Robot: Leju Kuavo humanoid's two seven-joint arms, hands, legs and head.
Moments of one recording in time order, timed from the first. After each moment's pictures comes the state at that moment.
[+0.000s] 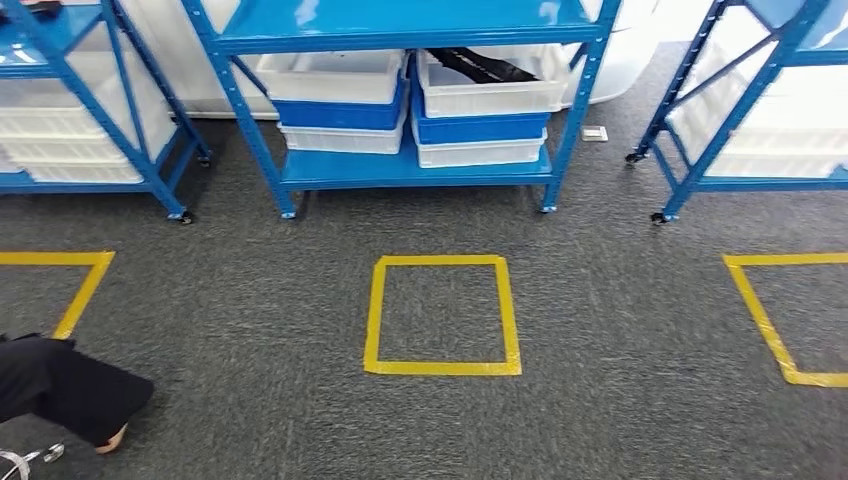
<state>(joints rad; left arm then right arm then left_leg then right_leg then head) -0.07 -0.09 1.31 -0.22 -0.63 0.12 -0.36 -0.04 0.11 -0.55 -0.24 1.23 -0.68 0.05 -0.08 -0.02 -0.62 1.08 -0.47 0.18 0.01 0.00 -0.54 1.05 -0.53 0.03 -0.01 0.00</state>
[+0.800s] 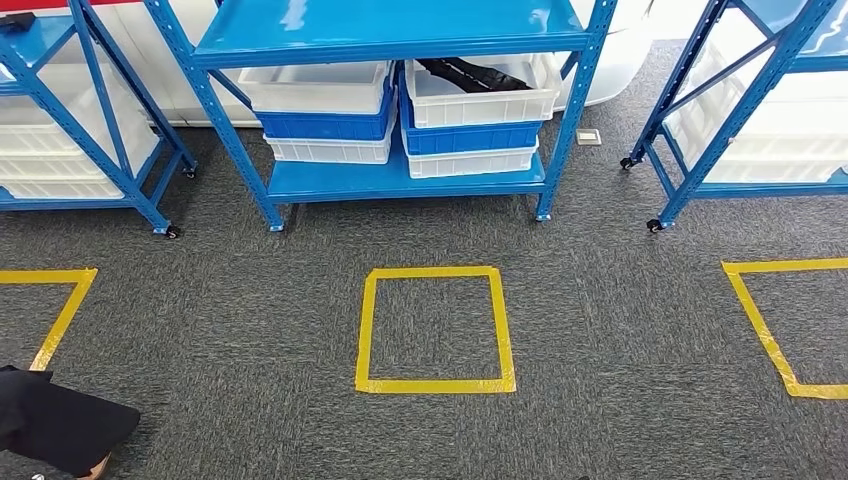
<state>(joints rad) -0.07 -0.11 1.31 -0.21 -0.61 0.14 -0.36 -0.04 0.08 -0.59 -0.24 1.25 -0.68 0.04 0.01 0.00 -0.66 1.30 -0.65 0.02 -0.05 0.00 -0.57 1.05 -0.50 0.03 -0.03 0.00</state>
